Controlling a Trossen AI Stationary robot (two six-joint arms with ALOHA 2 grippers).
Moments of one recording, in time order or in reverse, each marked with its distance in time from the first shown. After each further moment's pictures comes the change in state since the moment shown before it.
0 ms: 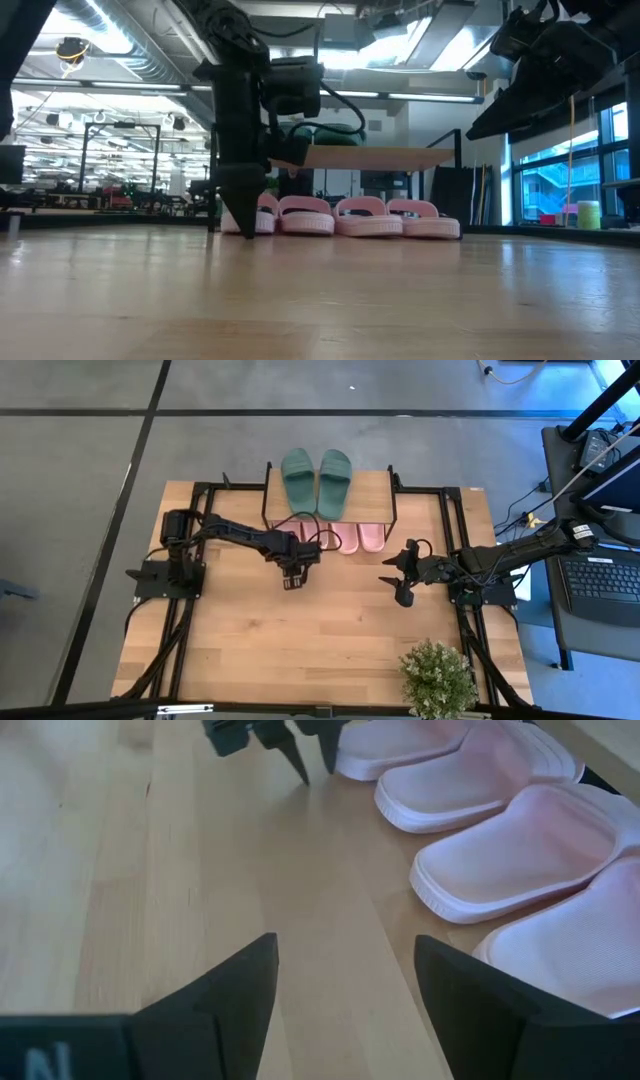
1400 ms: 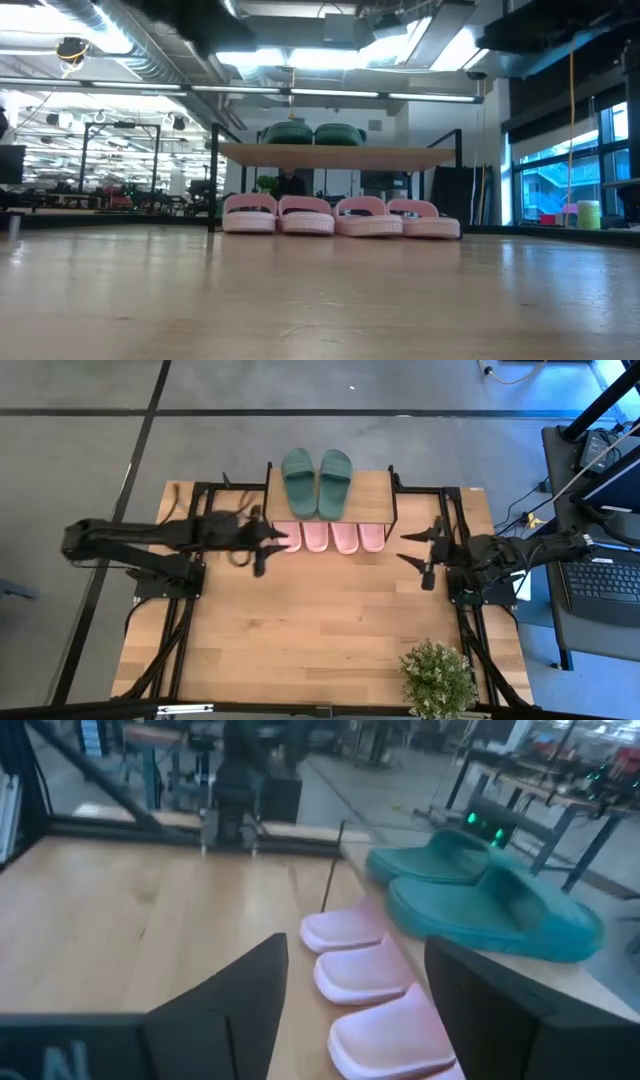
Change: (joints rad) left arm -0.031 -0.904 -0.370 0.500 0.130 0.102; right arm -0.003 -0.374 0.052 0.020 0.097 -0.391
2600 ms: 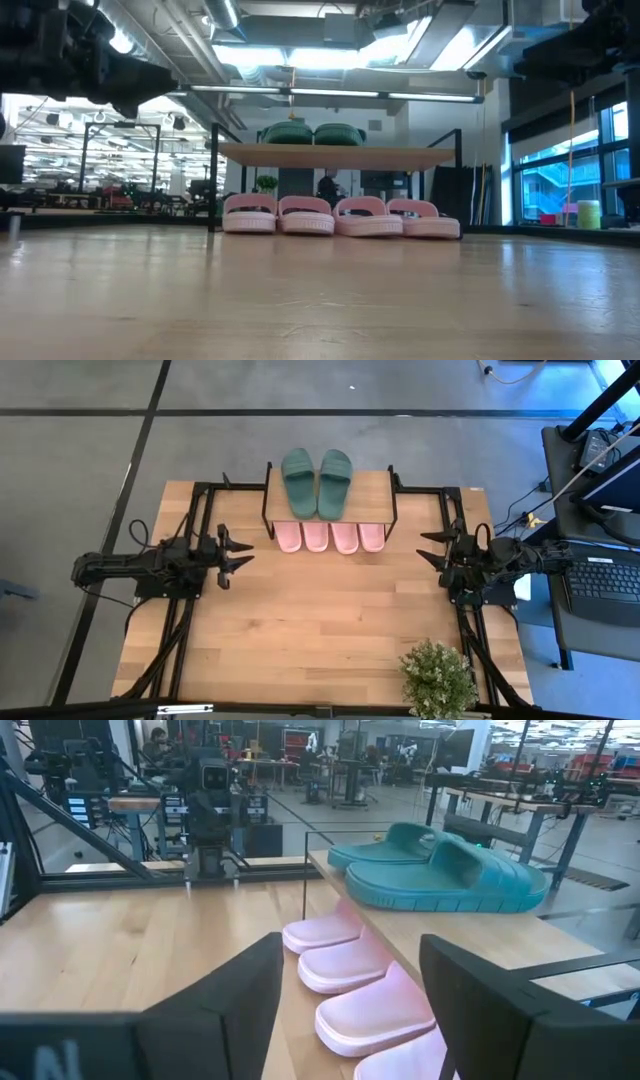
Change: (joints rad) left arm -0.015 -0.930 -0.757 0.255 0.004 -0.091; right arm -0.007 -0.518 -0.201 -0.170 0.038 0.080
